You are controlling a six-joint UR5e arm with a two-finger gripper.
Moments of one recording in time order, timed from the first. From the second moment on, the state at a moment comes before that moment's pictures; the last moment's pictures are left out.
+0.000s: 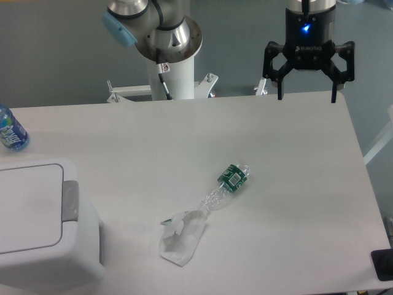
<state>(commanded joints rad) 2.77 -1.62 -1.48 -1.19 1.38 1.08</state>
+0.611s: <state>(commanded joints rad) 2.67 -1.62 -1.48 -1.17 1.38 0.87</state>
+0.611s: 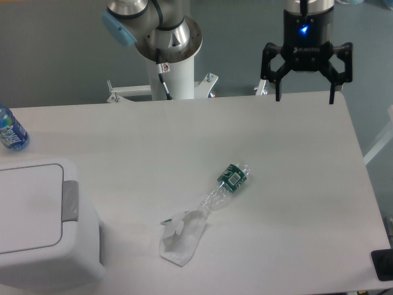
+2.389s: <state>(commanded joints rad) 2.22 -1.80 -1.49 -0.89 1.18 -0.04</state>
